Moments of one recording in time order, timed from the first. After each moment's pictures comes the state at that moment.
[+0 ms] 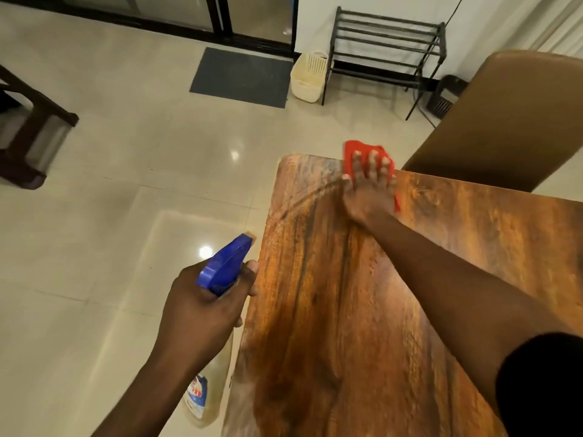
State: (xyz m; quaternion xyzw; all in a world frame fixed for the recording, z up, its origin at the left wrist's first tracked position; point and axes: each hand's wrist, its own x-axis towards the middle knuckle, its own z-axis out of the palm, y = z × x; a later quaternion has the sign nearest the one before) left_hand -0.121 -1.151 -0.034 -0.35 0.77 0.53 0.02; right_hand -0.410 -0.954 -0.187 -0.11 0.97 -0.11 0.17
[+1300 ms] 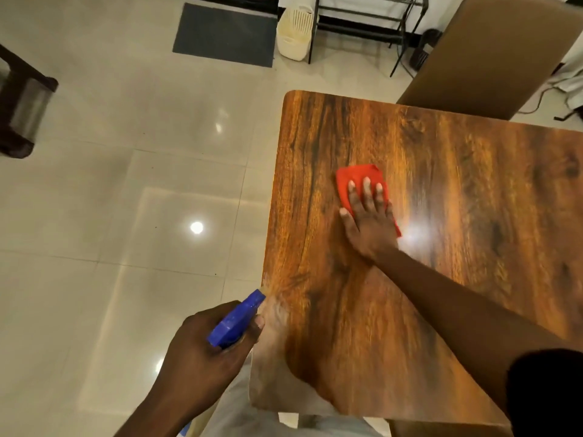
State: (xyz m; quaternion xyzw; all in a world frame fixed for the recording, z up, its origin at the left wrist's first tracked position) left_hand 0.088 -1.150 -0.015 -0.31 0.78 0.51 0.18; right_hand -0.169 -0.884 -0.185 -0.15 0.96 -0.09 0.20
